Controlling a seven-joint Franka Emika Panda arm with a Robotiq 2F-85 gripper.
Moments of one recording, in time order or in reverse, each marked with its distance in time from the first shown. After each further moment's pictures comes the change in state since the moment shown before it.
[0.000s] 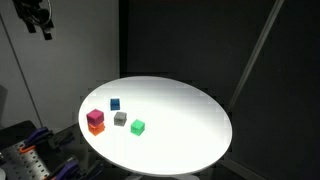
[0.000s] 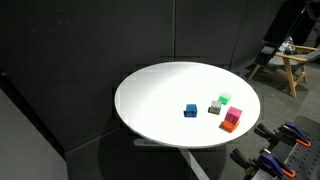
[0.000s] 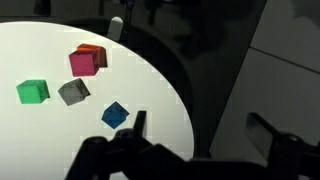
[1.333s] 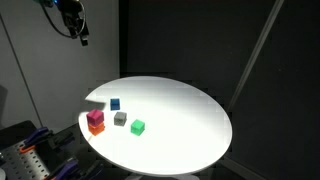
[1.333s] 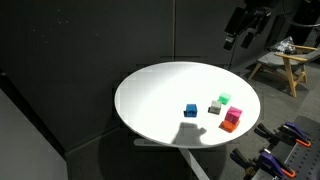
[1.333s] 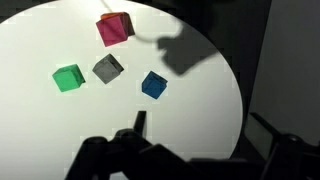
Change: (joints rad) arm -0.197 0.200 -0.038 0.069 -0.059 0.190 0.049
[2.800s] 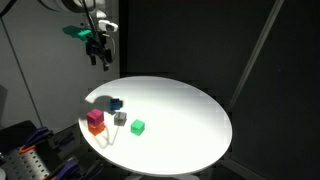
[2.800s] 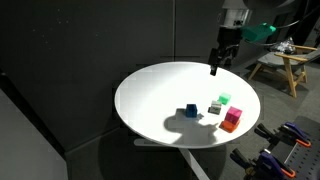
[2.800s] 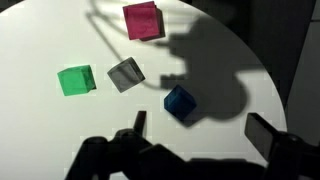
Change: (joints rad) arm -0.010 0.387 -0.051 0.086 -0.144 0.128 -0.096
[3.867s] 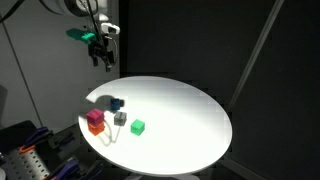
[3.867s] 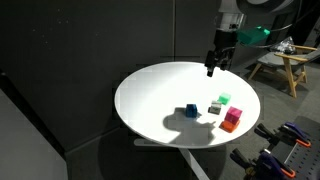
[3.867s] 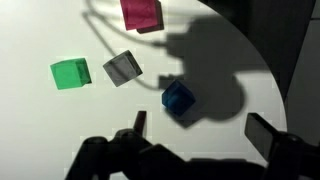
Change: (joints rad) arm 0.009 0.047 -0.008 0.018 0.000 0.042 -0.011
